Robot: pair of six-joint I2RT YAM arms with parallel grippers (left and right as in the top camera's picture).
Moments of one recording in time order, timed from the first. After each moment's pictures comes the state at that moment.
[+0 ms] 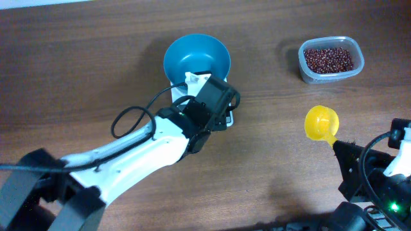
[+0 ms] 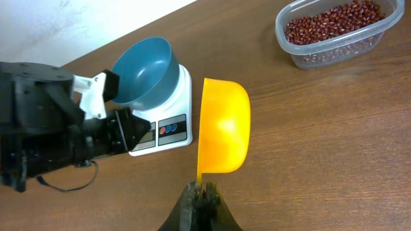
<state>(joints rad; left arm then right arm) -0.80 1.71 0.97 -0.25 -0.28 -0.67 0.64 0.26 0.84 -1.16 0.32 0.74</state>
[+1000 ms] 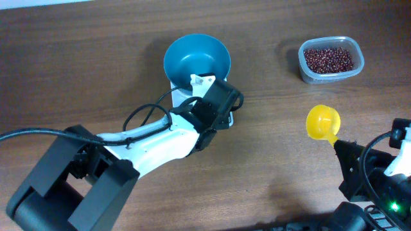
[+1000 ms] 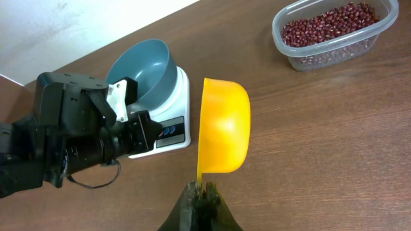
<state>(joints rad) -0.80 1.85 0.99 -0.16 -0.31 -0.67 0.64 0.26 0.84 -1.15 0.33 0.74</state>
